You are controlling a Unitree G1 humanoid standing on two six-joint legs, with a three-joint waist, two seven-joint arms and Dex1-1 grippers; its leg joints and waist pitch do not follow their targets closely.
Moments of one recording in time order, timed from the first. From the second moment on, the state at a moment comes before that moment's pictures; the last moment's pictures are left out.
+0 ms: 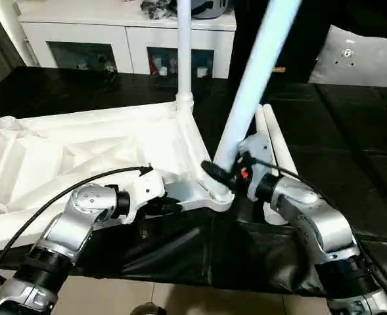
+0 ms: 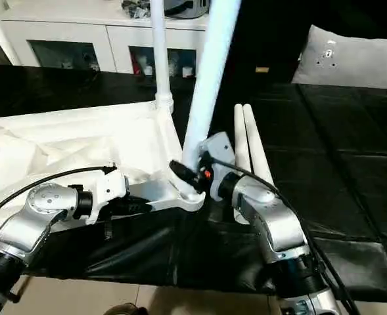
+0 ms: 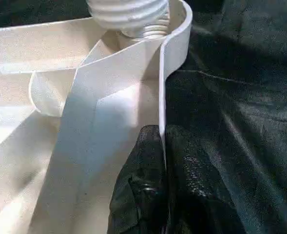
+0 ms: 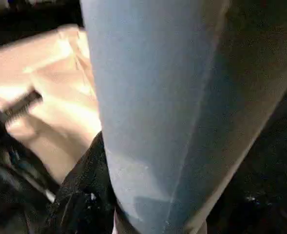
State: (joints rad) left arm -0.38 0.50 -0.29 0.32 0.00 0.04 -1.07; right arm -0.36 -0.26 0.18 0.05 0.24 0.45 0.60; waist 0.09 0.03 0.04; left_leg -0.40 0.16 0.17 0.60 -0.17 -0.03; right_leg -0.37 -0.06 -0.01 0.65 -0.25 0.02
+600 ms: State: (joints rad) left arm -0.47 0.50 -0.30 0.47 0.01 -0.01 -1.07; right arm -0.37 -0.25 0.18 0.06 0.24 0.45 0.63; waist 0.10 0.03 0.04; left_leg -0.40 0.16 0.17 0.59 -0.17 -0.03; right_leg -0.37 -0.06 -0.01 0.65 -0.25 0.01
